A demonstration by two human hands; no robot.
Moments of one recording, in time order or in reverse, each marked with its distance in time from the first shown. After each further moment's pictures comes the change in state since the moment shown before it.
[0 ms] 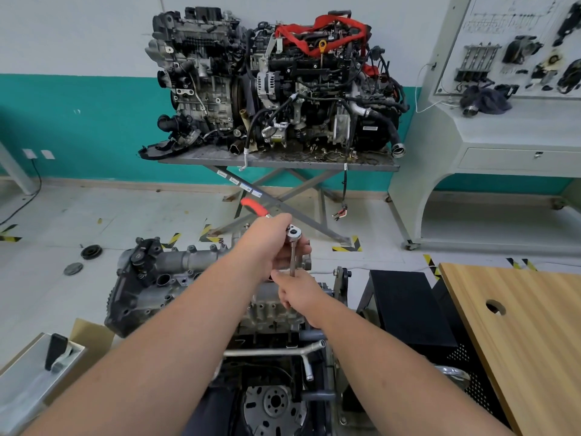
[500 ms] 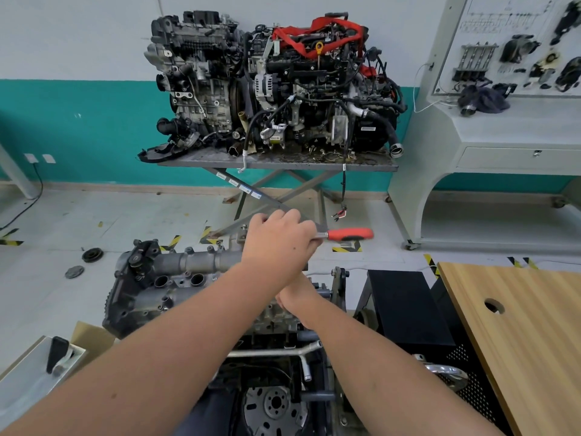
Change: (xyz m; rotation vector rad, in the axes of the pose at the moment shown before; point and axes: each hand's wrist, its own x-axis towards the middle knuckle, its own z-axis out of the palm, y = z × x) left_hand -0.009 -0.007 0.013 1.659 0.276 0.829; right_hand -0.003 -0.008 0.004 -0.057 0.014 0.028
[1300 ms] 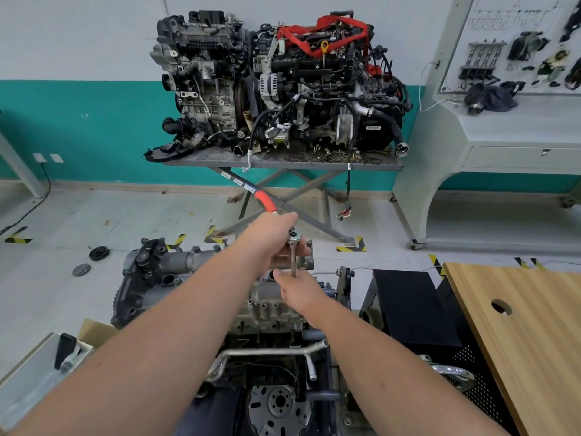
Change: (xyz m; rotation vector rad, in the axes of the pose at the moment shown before) left_hand 0.008 -0.022 -0.007 -1.502 -0.330 -0.759; right_hand 0.010 0.013 0.004 0.068 0.024 -0.010
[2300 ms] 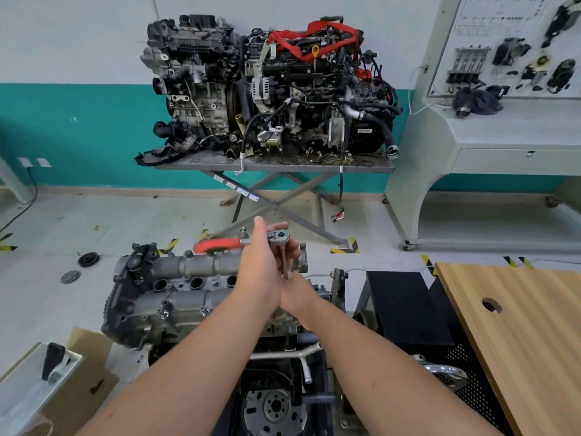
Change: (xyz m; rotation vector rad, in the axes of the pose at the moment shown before) left_hand -0.005 -0.044 0.020 -0.626 0.130 0.173; right_hand 0.001 0.000 -0.001 -0.004 -0.006 0.004
